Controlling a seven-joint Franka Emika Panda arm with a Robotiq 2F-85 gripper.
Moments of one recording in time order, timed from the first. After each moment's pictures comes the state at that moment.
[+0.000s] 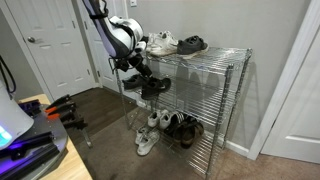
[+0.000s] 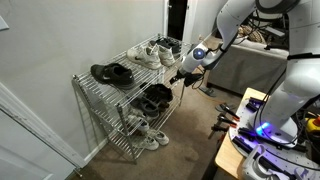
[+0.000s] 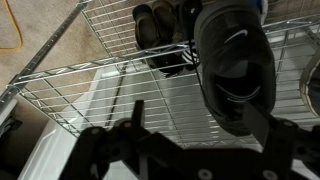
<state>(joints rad) -0.26 0.54 0.16 -2.15 -1.84 2.97 1.87</state>
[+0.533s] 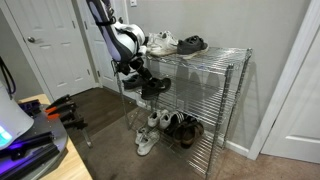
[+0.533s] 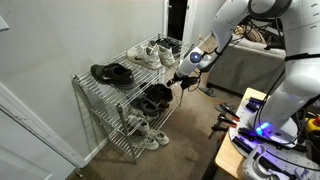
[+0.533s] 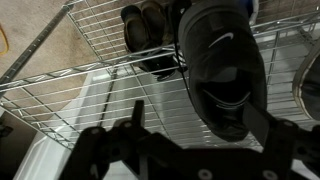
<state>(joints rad) -0.26 0.63 0.19 -2.07 -1.90 2.96 1.95</state>
